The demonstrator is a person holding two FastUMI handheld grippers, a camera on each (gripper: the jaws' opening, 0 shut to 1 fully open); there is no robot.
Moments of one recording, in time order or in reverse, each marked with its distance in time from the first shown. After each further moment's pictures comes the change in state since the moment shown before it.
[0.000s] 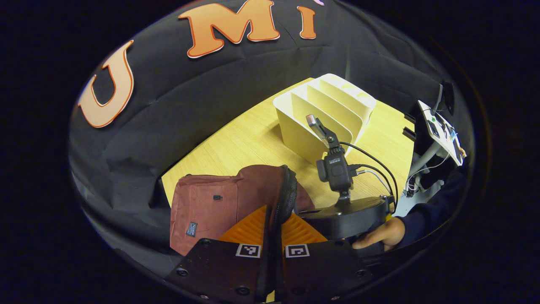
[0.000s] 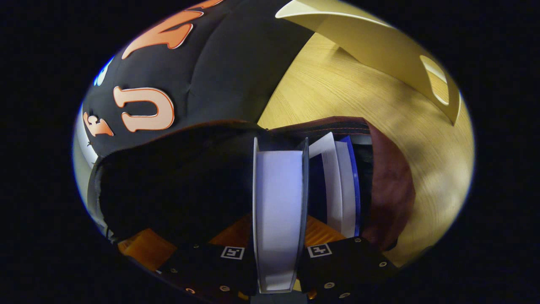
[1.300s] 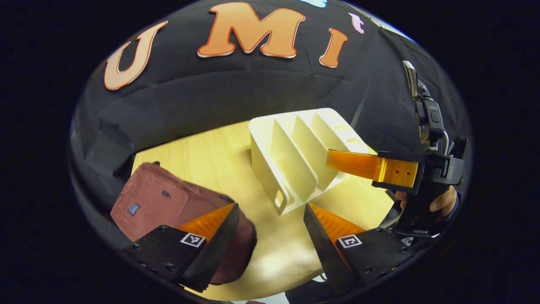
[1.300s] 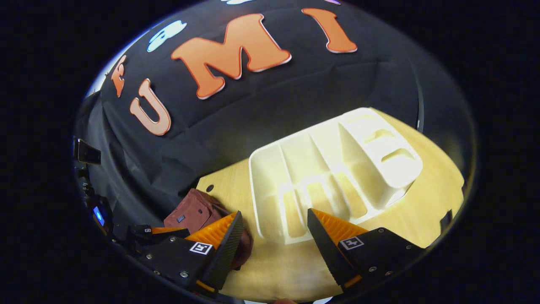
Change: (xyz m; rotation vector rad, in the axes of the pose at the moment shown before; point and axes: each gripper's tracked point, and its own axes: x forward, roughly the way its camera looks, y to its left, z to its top) left arm 0.024 -0.124 0.090 -0.358 -0.219 -0.027; right arm -0.286 -0.050 0.223 -0.596 -0.413 -0.398
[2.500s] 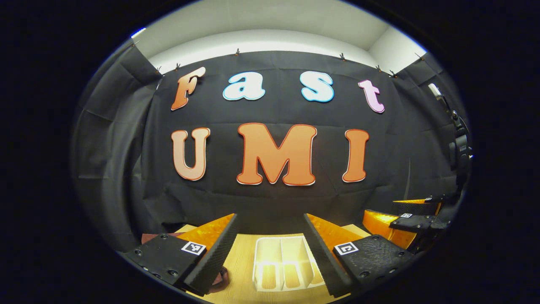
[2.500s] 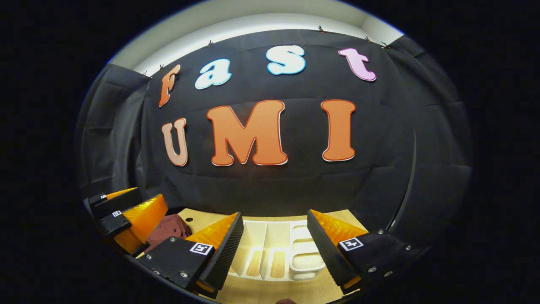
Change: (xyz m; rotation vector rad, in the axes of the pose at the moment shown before) left arm -0.118 -0.115 0.143 -0.104 -0.797 0.482; right arm -0.131 -0.077 0.156 -0.314 -0.481 0.021
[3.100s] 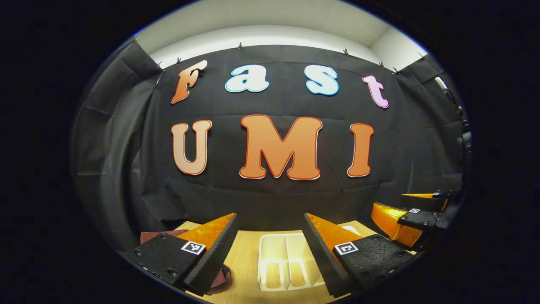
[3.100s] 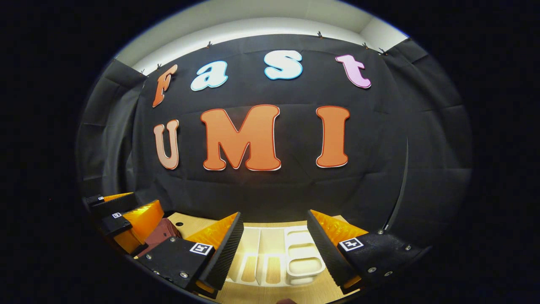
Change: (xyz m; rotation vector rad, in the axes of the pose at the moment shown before) left arm 0.000 0.002 -0.002 0.013 0.036 0.008; right arm 0.007 0.015 -0.008 -0.034 -0.023 -0.036
